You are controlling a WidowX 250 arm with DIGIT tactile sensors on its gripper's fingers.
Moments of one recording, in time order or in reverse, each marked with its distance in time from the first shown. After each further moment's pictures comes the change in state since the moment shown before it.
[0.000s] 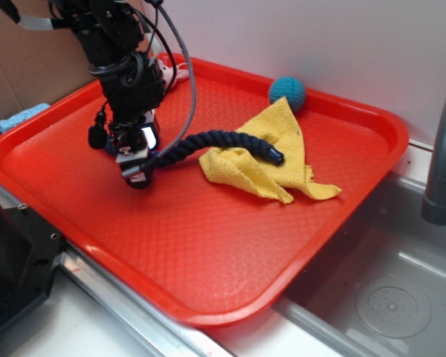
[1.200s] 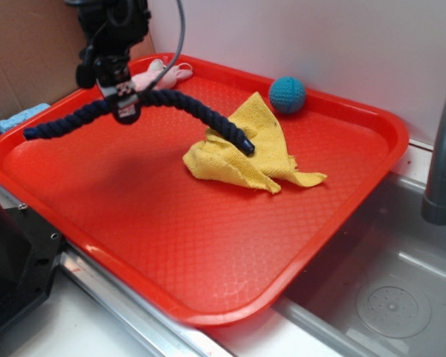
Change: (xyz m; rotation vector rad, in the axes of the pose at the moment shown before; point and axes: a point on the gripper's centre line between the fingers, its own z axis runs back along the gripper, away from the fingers) arm 0.006 -0.006 0.080 0.136 0.145 0.508
